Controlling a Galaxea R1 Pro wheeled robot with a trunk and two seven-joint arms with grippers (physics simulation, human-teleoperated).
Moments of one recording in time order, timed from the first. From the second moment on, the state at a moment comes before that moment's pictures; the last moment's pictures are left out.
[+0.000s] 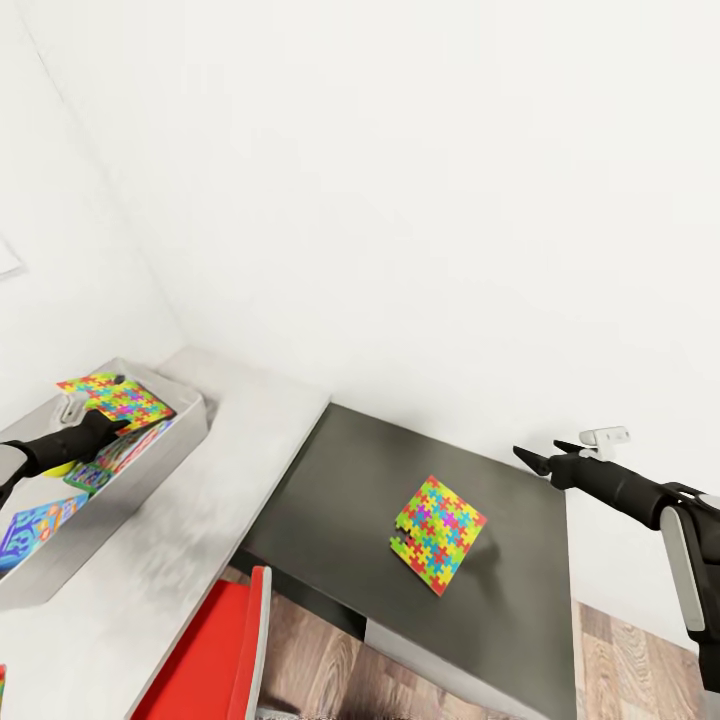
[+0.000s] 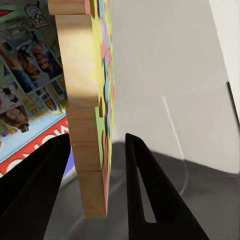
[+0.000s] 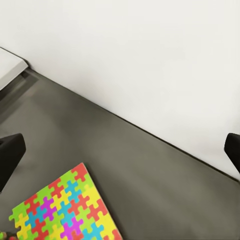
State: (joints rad) left arm -1.14 0.54 0.44 -0.21 0.45 0.61 -0.53; right arm -0.44 -0.24 -0.34 -1.62 -0.05 0.73 0.73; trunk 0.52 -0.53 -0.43
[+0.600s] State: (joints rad) left arm -1.14 0.55 0.42 -0.22 0.42 0.63 -0.53; right arm -0.44 -0.23 -0.34 -1.62 -0.05 0.73 0.73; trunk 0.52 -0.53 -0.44
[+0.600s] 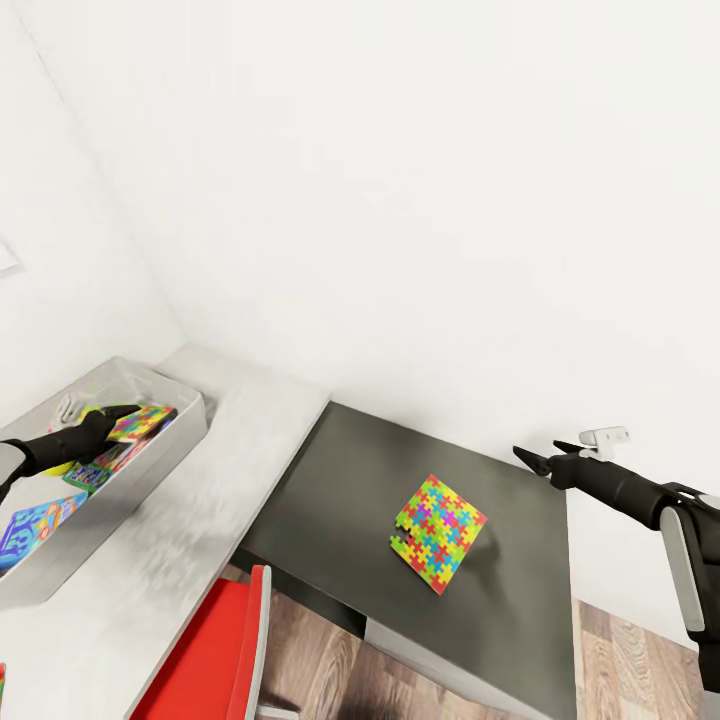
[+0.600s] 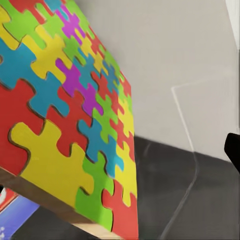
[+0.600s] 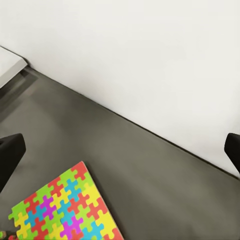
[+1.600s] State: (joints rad) left arm -1.13 0.65 0.42 -0.35 0.43 0.97 -0.54; right arm -0.44 -0.24 -0.35 -1.62 -0.05 0.73 0.73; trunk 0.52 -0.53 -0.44
